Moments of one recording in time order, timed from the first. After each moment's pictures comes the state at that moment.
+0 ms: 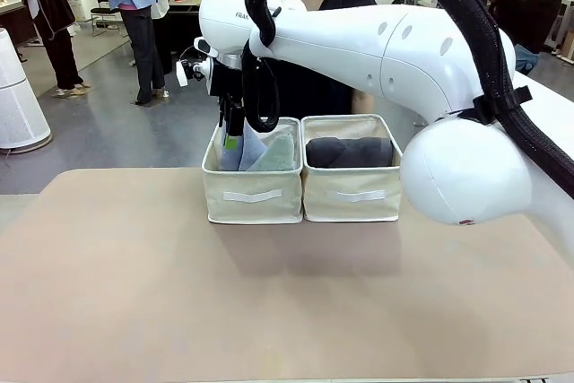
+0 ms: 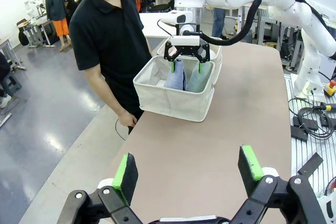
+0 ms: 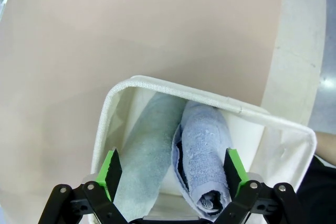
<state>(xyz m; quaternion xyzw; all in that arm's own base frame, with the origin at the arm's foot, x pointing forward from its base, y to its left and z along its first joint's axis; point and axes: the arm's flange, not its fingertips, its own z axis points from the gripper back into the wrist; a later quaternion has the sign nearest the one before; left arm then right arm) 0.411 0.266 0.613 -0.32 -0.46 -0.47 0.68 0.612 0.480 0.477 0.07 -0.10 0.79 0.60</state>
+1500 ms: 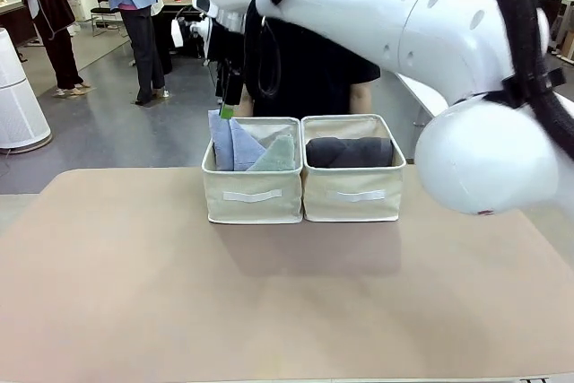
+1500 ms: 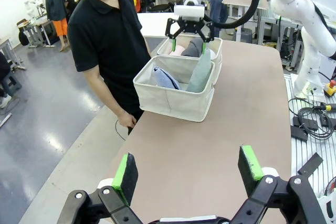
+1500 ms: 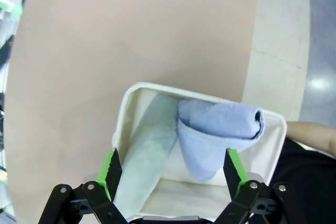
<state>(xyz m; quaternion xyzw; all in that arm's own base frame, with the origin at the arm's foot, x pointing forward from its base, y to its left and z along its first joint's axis) 0.411 0.266 0.613 -0.32 -0.46 -0.47 0.68 0.595 0.462 0.558 0.08 -0.14 0.77 0.61</state>
